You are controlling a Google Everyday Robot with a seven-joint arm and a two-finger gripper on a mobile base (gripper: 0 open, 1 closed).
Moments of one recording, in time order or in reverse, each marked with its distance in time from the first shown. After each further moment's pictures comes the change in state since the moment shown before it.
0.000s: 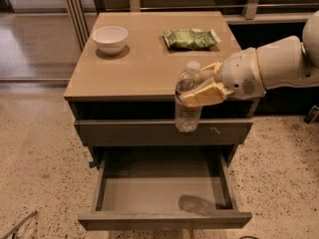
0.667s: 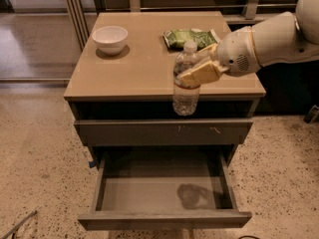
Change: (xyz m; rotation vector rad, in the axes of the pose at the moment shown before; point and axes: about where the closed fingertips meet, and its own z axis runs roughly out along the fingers) arm -0.025 -0.038 -0.001 0.015 0.009 0.032
